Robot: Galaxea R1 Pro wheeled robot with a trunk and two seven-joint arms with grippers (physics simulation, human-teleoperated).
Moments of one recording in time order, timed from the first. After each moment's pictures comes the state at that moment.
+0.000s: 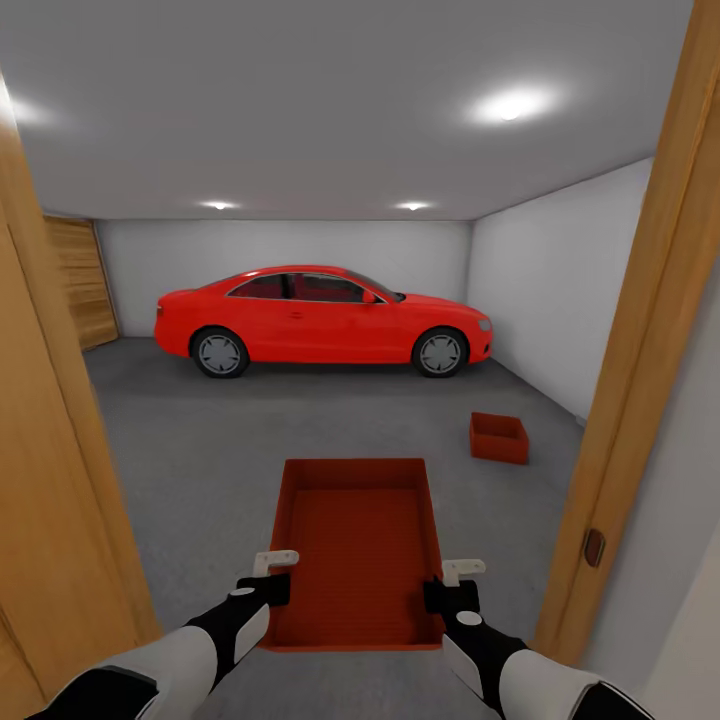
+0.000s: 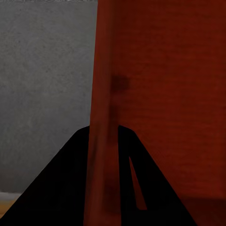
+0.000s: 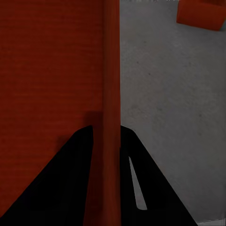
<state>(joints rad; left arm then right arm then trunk) -0.75 -0.09 -0.19 -0.07 0.25 -0.02 0.15 -0.70 0.11 0.70 -0.08 -0.61 -0.22 -0.24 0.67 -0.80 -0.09</state>
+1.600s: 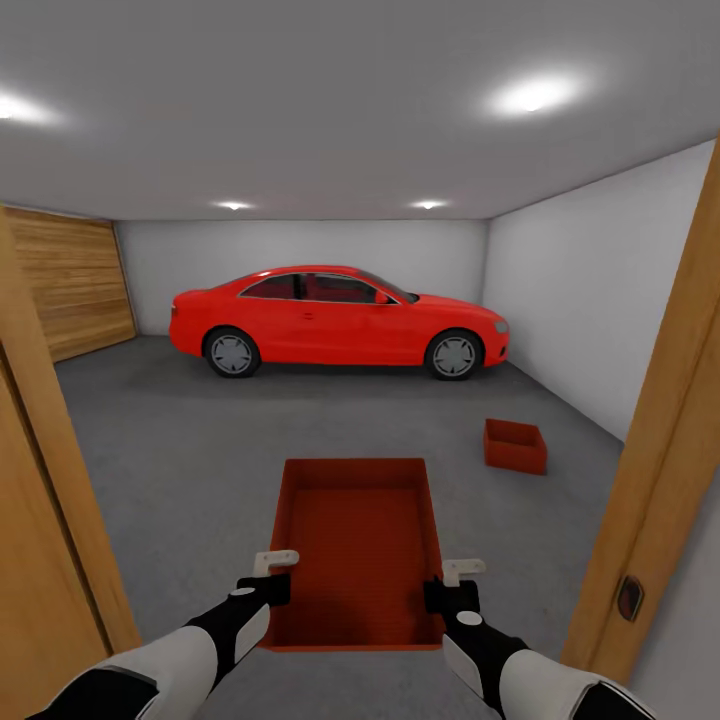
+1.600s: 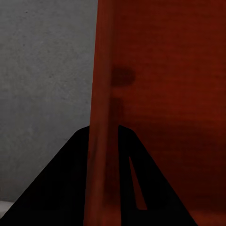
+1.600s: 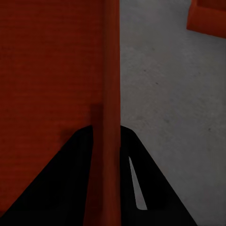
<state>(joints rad) -0.75 -0.10 -0.19 -0.08 0.25 -0.02 0.15 -0.70 0.11 0.70 -0.08 -0.61 -0.21 -0.24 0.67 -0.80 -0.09</state>
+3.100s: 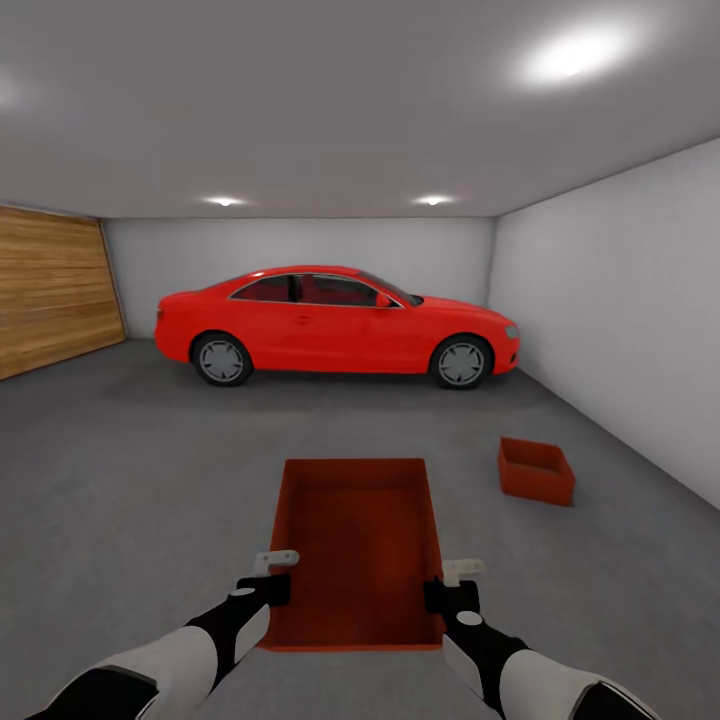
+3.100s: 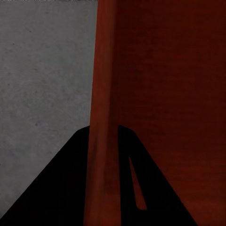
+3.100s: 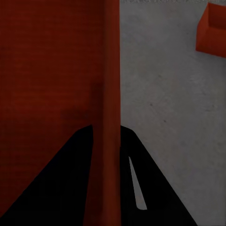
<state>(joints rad) -0.75 -0.10 -0.19 -0.07 0.25 -0.02 0.15 -0.70 0.11 0.70 -0.08 -0.61 -0.22 -0.24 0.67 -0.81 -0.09</state>
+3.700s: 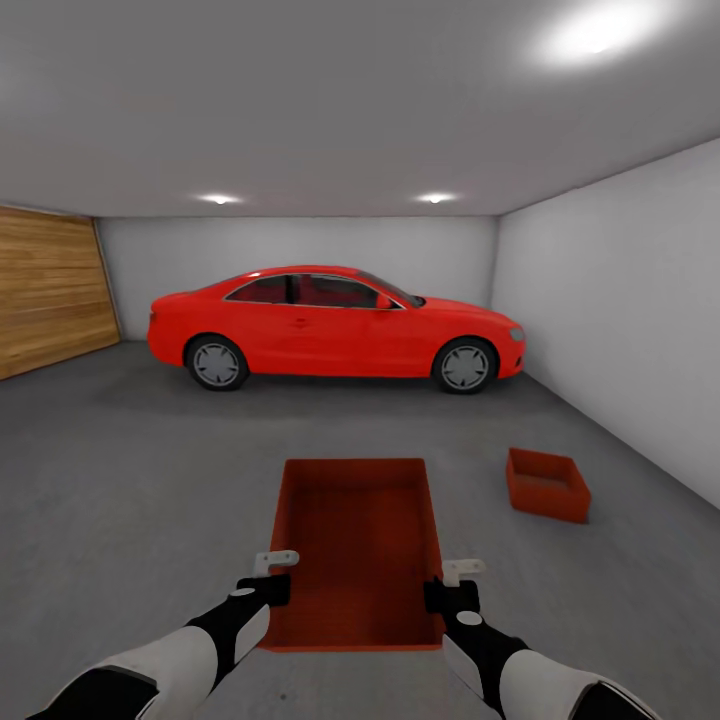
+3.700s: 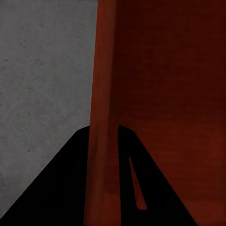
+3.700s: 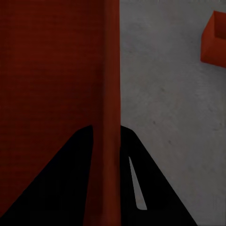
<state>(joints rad) -0.75 -0.10 -0.19 -0.07 0.25 -0.02 0.15 -0.70 0.11 0.70 -0.08 -0.61 -0.21 -0.24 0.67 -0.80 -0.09</state>
